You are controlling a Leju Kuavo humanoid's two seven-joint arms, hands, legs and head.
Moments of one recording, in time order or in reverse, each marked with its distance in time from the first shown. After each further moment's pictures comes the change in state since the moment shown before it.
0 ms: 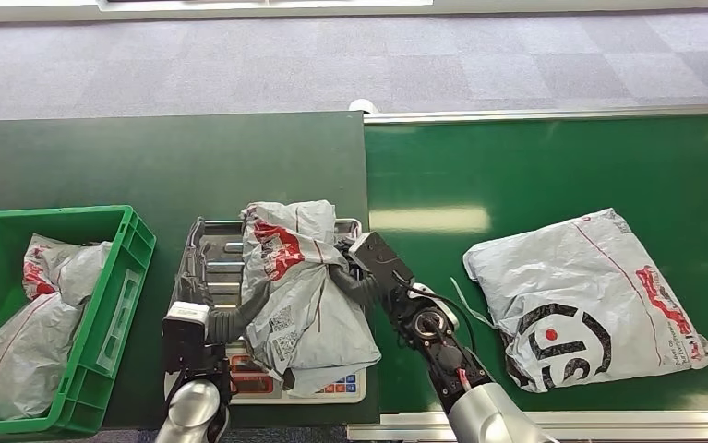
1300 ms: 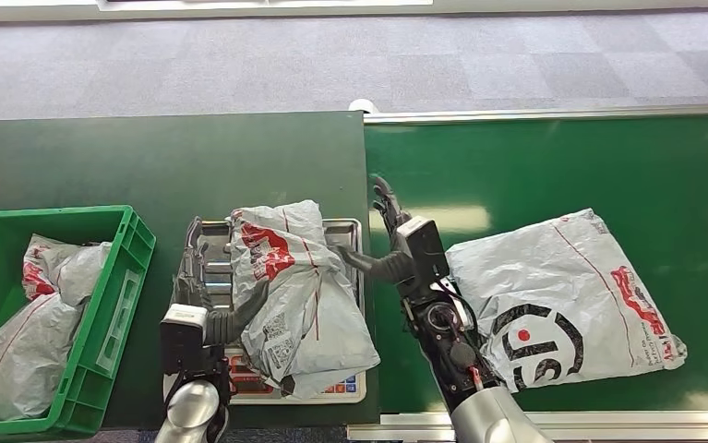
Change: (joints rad) left arm 0.004 -0.001 0.002 -0.009 0.002 0.003 -0.019; right arm 0.035 -0.002 -0.043 -0.136 -0.192 -0.187 -0.170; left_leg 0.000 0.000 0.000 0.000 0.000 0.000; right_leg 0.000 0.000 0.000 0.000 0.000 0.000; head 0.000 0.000
